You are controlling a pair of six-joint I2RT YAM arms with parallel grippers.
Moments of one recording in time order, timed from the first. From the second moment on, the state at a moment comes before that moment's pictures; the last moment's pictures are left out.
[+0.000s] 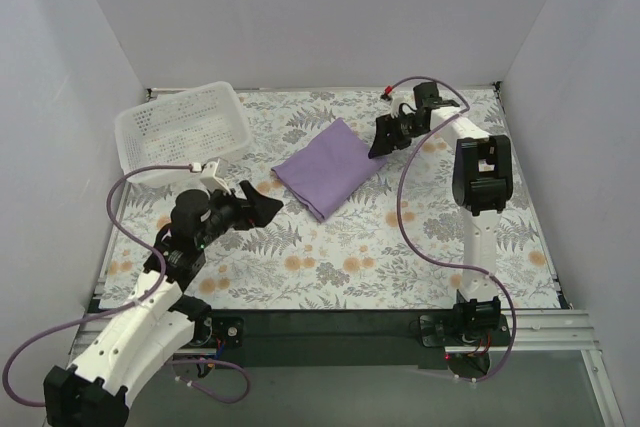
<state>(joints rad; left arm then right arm) -0.38 0.73 0.51 -0.09 0.24 -0.60 0.13 2.29 1.85 -0.63 -0.79 -0.26</state>
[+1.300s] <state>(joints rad) -0.38 0.45 0.44 -0.24 0.30 -0.74 -0.39 2.10 1.60 -0.64 -0.26 -0.48</state>
